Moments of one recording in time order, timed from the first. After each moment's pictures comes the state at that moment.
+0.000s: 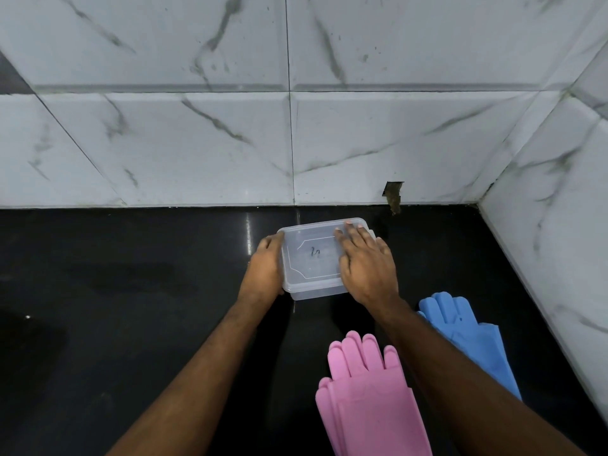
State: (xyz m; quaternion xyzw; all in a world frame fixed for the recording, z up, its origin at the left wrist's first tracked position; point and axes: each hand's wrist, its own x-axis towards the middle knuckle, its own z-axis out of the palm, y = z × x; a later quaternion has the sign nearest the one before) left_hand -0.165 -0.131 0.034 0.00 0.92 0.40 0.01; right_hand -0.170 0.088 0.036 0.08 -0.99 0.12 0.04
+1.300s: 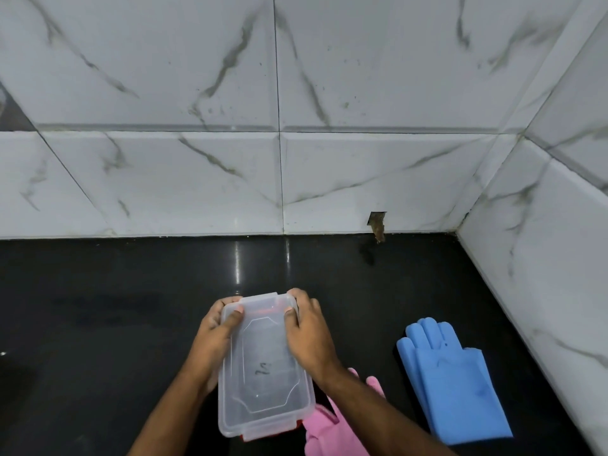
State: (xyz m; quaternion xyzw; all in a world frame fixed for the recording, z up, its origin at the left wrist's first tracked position) left_hand -0.095 -0.178 0.038 -0.19 0.63 0.75 0.06; right_hand -0.107 -0.001 0.028 -0.01 -0.89 0.46 -0.01
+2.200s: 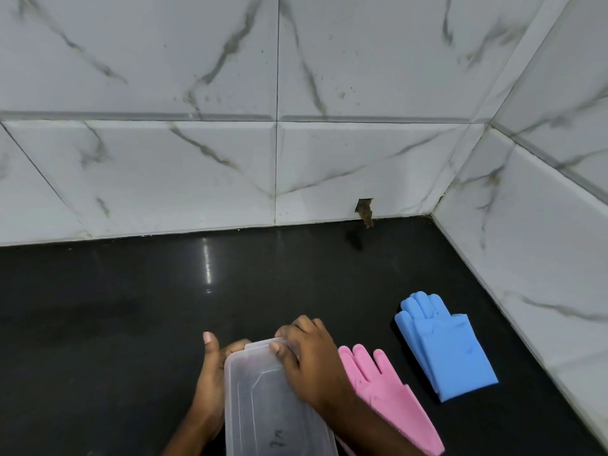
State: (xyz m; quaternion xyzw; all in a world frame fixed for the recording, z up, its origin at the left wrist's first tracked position) left_hand -0.041 -0.205 0.009 -0.14 0.44 0.86 0.20; right_hand -0.035 -0.030 0.039 0.07 -0.95 0.30 0.00
